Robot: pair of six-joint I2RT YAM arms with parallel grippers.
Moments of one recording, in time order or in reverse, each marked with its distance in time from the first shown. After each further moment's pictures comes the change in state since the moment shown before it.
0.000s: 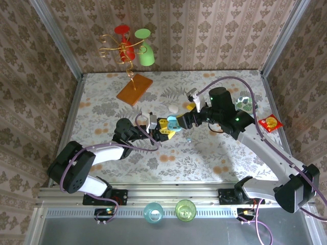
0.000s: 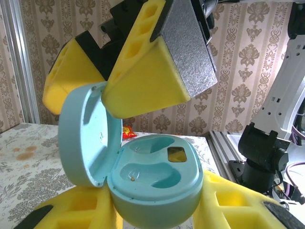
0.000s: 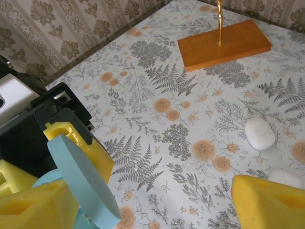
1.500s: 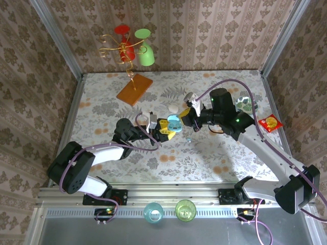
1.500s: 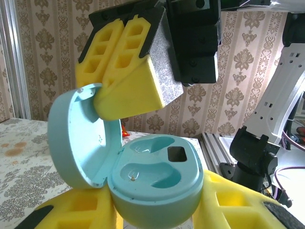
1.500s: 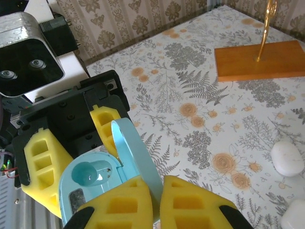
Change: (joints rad) left arm -0.006 -0.006 0.001 -0.004 0.005 -0.050; right arm 0.010 -0.023 -0.039 0.032 -0.151 -0.159
